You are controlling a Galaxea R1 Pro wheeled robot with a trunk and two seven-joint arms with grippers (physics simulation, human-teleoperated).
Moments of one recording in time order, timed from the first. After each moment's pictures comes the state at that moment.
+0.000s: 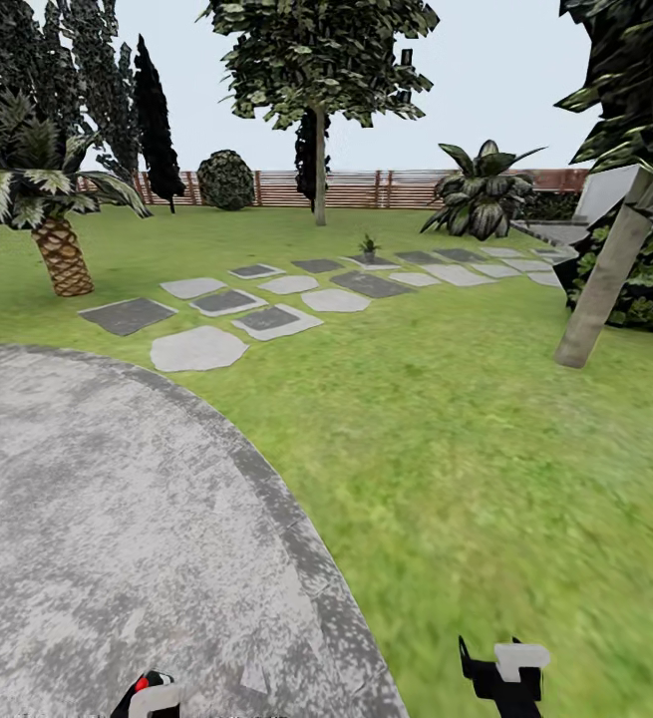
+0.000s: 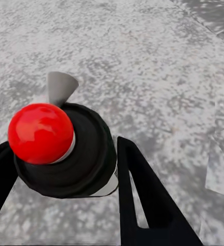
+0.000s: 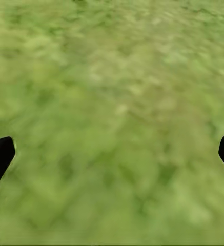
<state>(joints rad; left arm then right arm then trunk) -0.28 0.04 -0.02 -0.20 0.06 -0.67 0.15 -0.45 -0.09 0.20 -0.03 -0.15 -0.73 -0.10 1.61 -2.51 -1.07</state>
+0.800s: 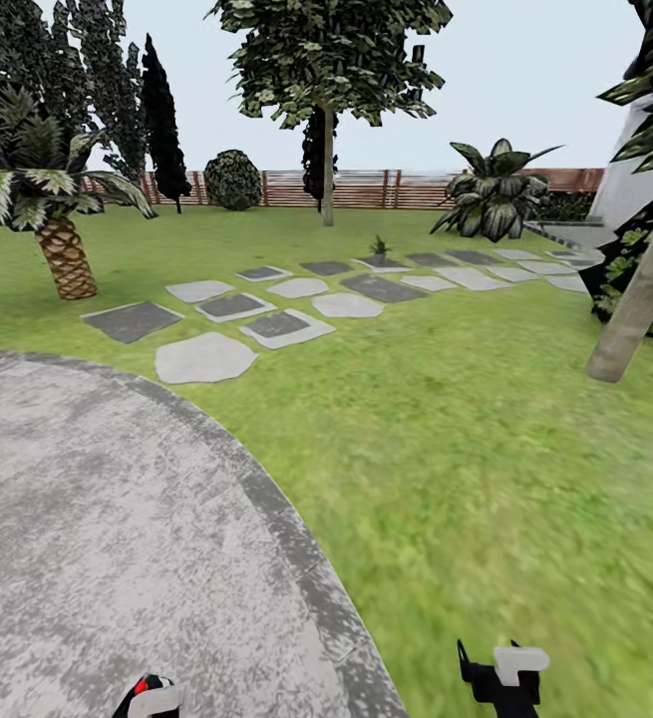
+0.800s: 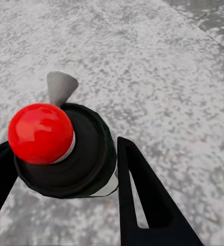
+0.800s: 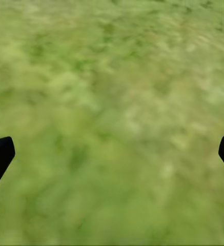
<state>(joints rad) -0.28 0.04 -0.01 -0.20 0.06 -0.67 0.15 -0.44 -0.08 0.20 -0.03 -0.16 -0.73 -0.11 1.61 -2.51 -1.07</state>
